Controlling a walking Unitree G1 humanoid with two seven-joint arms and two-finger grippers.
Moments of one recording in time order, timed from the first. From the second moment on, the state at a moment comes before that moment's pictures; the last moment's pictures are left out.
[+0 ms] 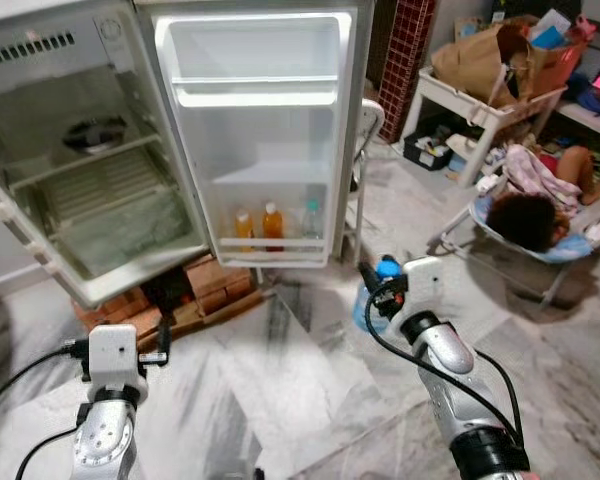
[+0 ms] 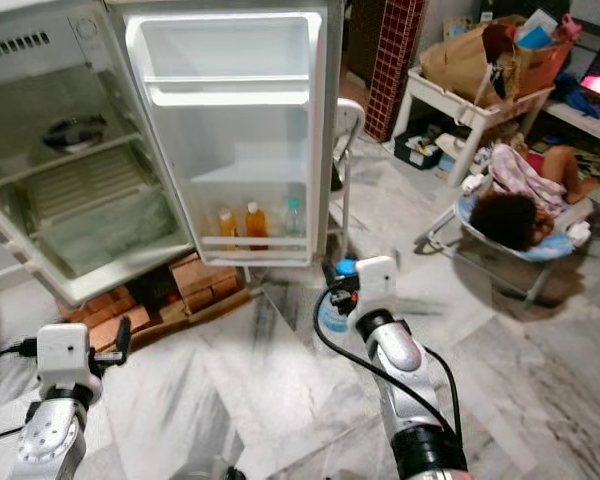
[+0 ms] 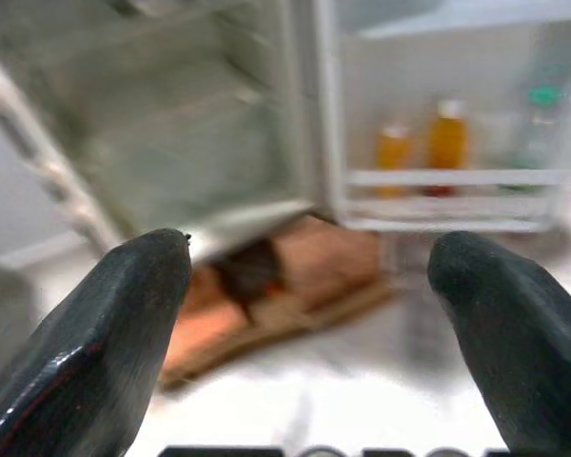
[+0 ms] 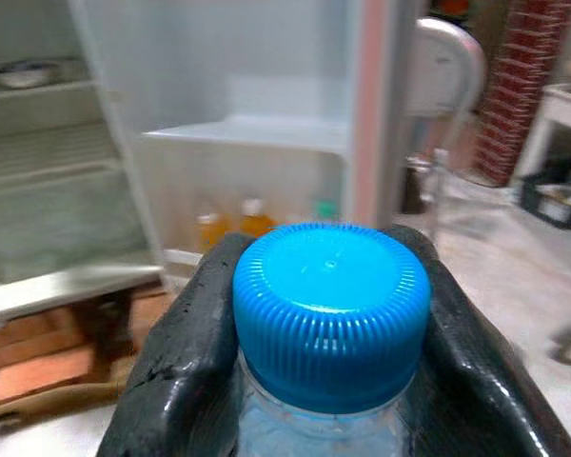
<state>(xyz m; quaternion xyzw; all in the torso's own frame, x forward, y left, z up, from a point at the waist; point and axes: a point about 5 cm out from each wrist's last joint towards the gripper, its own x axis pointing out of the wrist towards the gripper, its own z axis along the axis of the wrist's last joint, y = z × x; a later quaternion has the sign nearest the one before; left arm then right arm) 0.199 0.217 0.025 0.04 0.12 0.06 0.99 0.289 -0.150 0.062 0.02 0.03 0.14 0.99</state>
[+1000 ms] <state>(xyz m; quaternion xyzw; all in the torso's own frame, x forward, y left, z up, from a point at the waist) 0.205 0.207 0.026 0.04 0.10 0.05 0.99 0.293 -0.146 0.071 -0.01 0.01 0.20 0.98</state>
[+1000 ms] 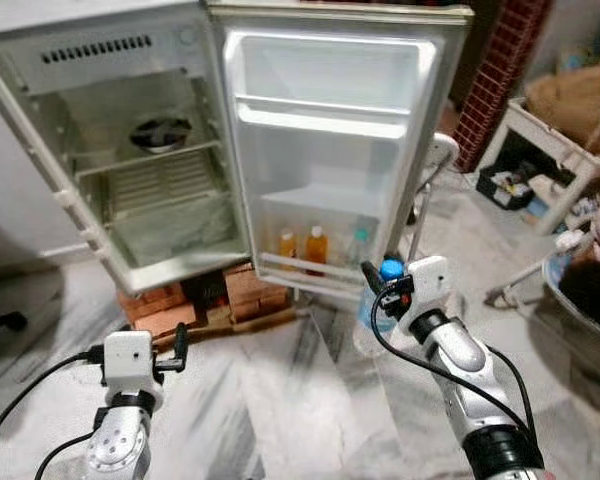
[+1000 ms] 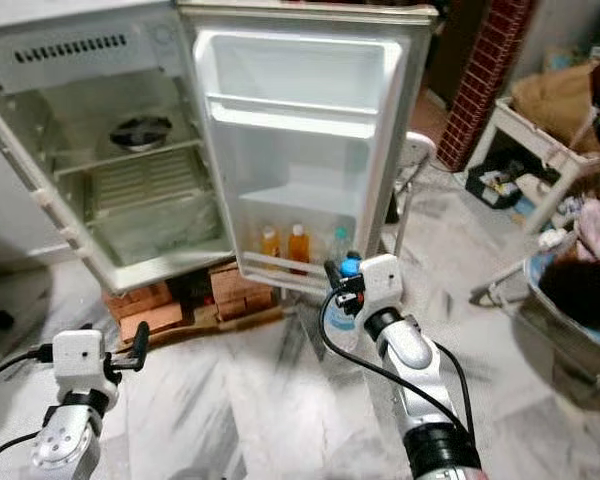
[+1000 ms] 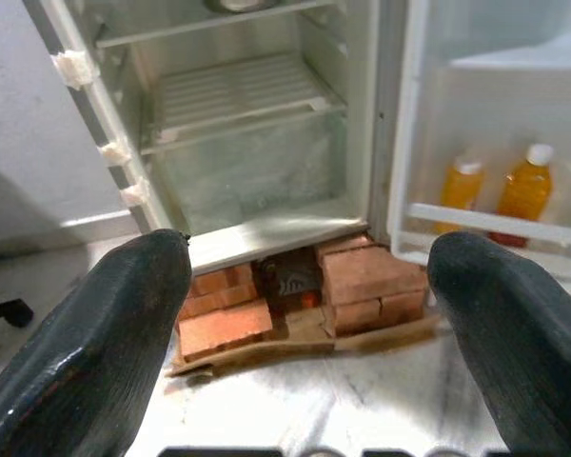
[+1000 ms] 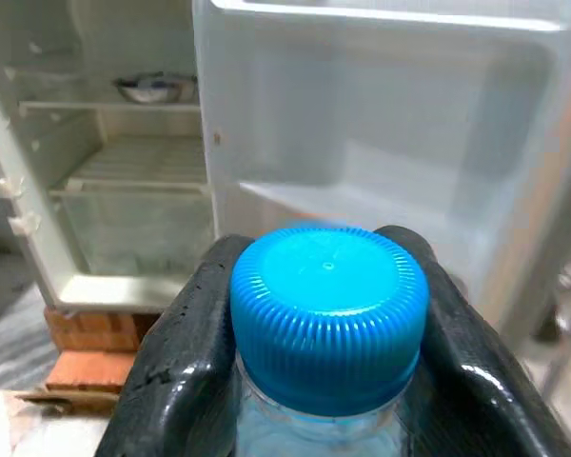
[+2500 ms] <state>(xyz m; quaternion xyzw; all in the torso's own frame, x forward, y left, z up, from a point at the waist) 0.205 0.215 0.024 0.04 0.11 0.08 0.99 0.279 -0.115 0.064 0.01 0.04 0.34 0.94</state>
